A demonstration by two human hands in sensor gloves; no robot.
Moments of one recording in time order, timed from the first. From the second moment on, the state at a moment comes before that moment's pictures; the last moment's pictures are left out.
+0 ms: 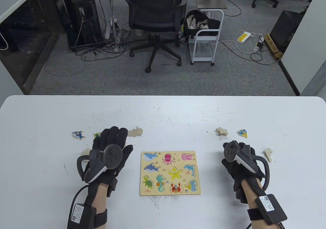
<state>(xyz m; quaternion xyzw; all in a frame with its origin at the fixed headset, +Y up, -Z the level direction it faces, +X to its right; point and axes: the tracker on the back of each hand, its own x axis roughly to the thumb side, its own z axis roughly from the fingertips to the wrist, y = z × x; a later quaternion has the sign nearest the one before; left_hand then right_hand) -0.205 -0.649 -0.334 0.07 -0.03 0.06 1.00 0.257 -0.736 -0.374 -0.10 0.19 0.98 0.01</state>
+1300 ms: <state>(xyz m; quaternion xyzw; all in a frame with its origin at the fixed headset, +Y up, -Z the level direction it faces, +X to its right) -0.179 -0.647 -0.328 0.05 -0.08 0.06 0.99 0.221 -0.720 -0.377 -0.04 0.07 0.99 0.14</state>
